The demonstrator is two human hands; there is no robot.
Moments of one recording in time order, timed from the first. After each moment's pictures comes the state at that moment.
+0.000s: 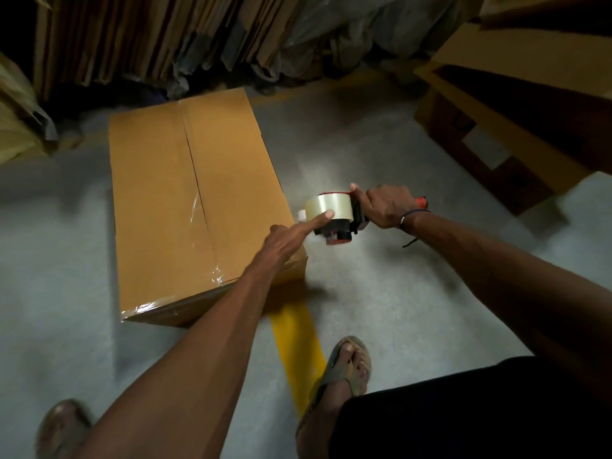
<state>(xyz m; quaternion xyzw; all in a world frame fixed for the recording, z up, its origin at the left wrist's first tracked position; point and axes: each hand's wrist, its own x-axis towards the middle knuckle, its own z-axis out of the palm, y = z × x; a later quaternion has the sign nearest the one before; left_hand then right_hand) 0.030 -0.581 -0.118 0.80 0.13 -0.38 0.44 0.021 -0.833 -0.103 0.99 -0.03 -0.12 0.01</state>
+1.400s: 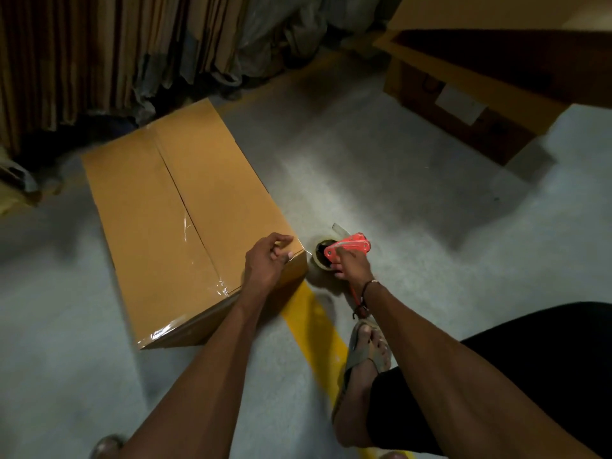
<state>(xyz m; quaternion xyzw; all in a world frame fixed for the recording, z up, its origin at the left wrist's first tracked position) 0.006 -0.523 -0.167 0.87 -0.14 -0.18 0.43 -0.086 -0.710 -0.220 0.59 -0.50 -0.05 -0.63</state>
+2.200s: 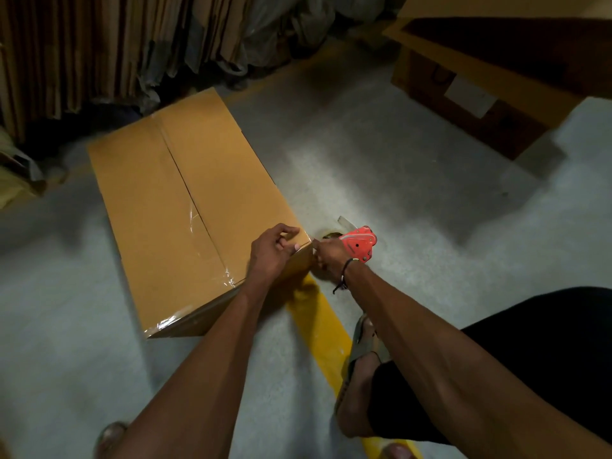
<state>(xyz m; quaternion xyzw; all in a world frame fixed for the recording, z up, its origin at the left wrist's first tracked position) 0.014 -0.521 -0.172 0.86 -0.14 -0.20 0.44 -0.037 -0.672 -0.216 0.56 -0.46 -0.09 -0.69</state>
